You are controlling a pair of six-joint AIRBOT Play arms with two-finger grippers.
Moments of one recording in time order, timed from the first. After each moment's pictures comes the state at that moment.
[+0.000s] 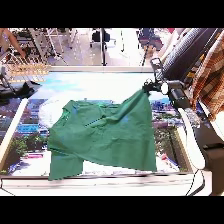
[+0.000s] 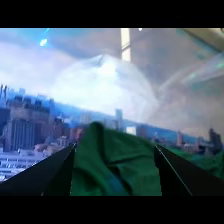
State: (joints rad) left arm 0.41 -1.89 1.85 0.55 -1.01 -1.09; right arm 0.04 -1.79 1.80 -1.49 0.68 1.39
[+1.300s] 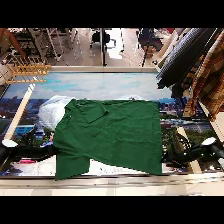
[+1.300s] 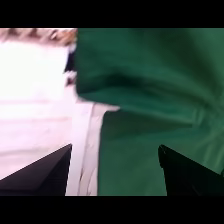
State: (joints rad) left arm 0.35 -1.23 0.61 0.94 -1.04 -1.06; right arm -0.56 -1.26 0.65 -1.05 1.45 1.04
